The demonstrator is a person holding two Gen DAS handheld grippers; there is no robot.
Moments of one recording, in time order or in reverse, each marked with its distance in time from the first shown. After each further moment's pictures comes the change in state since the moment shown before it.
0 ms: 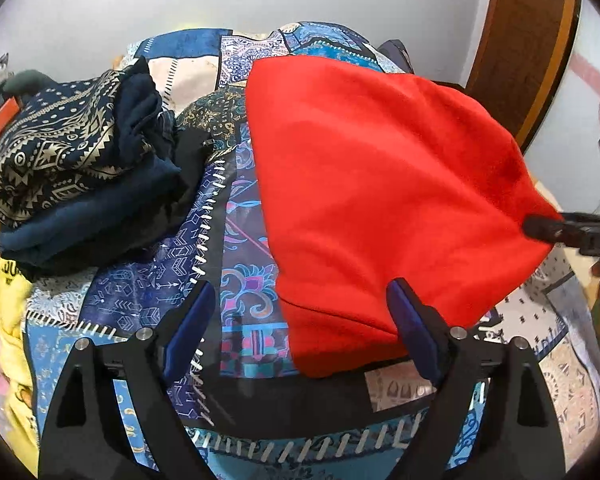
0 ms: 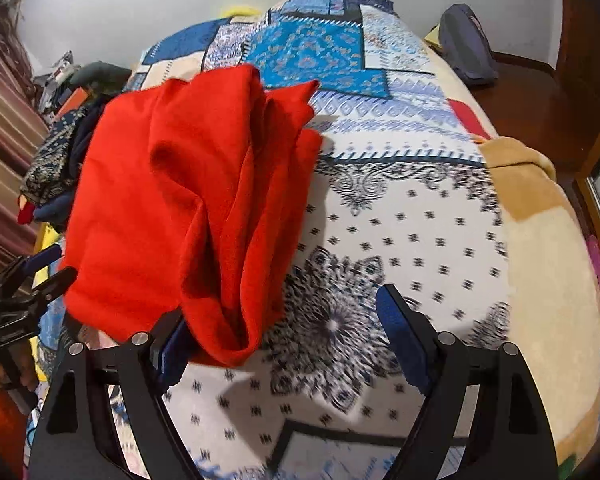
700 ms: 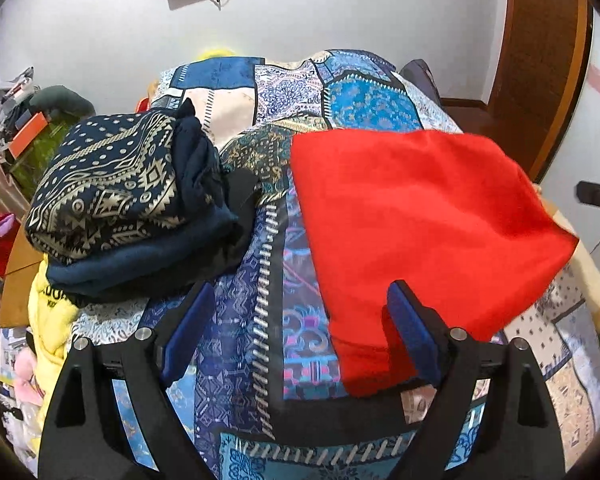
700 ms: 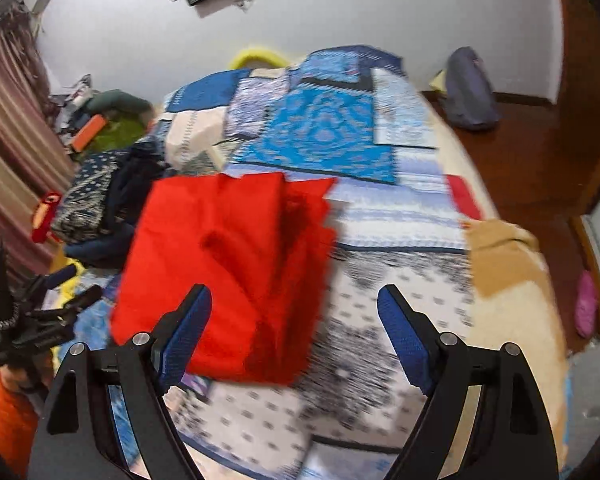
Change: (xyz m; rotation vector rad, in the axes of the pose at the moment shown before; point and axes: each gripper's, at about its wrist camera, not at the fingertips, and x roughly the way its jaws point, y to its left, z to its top) left arm -0.031 0.026 0.034 -0.018 -0.063 0.083; right arm -0.039 0.026 0.056 -0.027 -0.111 0.061
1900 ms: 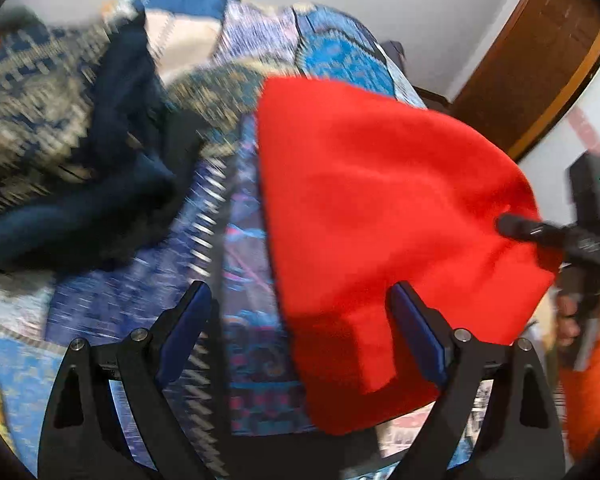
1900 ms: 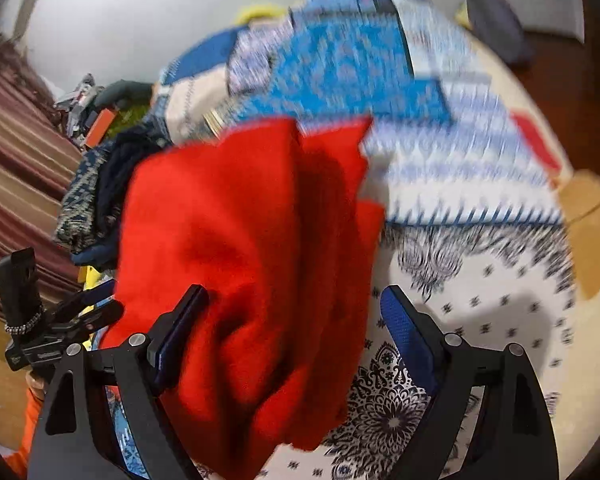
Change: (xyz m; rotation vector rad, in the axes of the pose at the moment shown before) left arm 0.076 0.024 0.005 -0.174 0.193 -0.333; right arm 0.093 -0.029 -0.003 0.132 0.182 0.160
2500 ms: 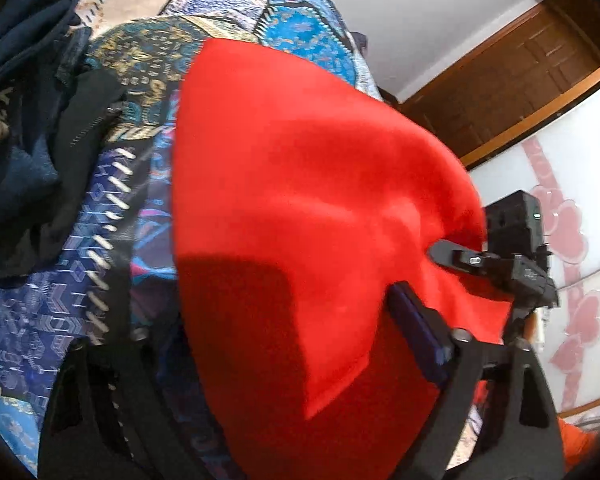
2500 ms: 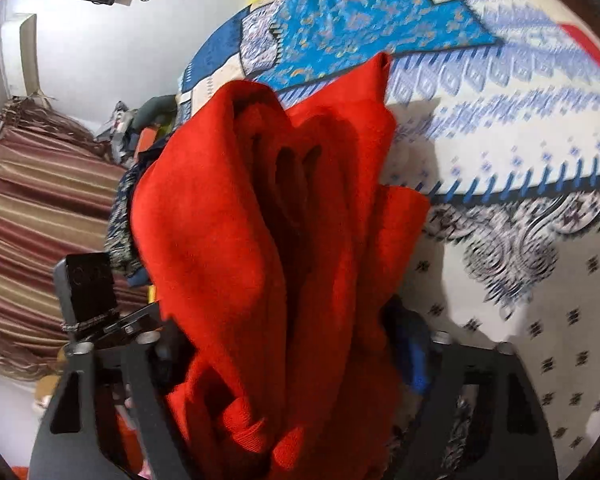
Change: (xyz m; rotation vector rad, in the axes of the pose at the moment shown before) left arm 0.050 -0.004 0.031 -0.084 0.068 -0.269; right arm 0.033 -0.019 0.003 0.151 0.070 0.311
